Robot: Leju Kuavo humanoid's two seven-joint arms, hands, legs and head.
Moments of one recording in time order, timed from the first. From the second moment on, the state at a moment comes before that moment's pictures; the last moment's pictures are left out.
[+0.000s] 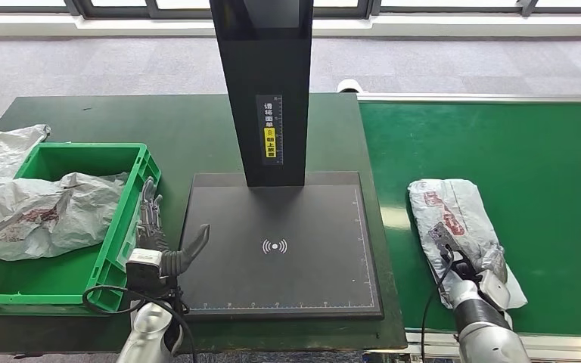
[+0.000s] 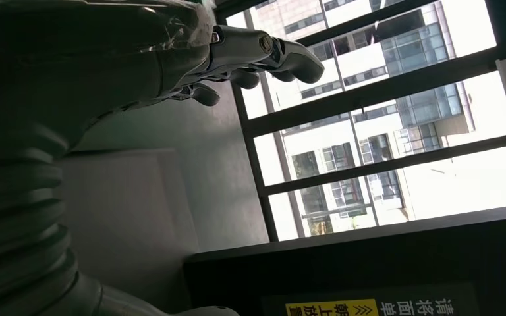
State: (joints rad) left arm -0.13 -0.39 -0.07 -1.25 -0.20 0.39 -0.70; right arm -0.56 0.03 -0.76 -0.34 1.57 -0.26 0.09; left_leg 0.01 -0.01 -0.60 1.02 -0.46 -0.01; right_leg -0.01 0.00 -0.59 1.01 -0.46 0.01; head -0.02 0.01
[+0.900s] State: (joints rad) left arm -0.13 -0.39 -0.07 -1.25 -0.20 0.39 -0.70; right arm -0.57 0.03 -0.70 -0.33 1.57 -0.20 0.11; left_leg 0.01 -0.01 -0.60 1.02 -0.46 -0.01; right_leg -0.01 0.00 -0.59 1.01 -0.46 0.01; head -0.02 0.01
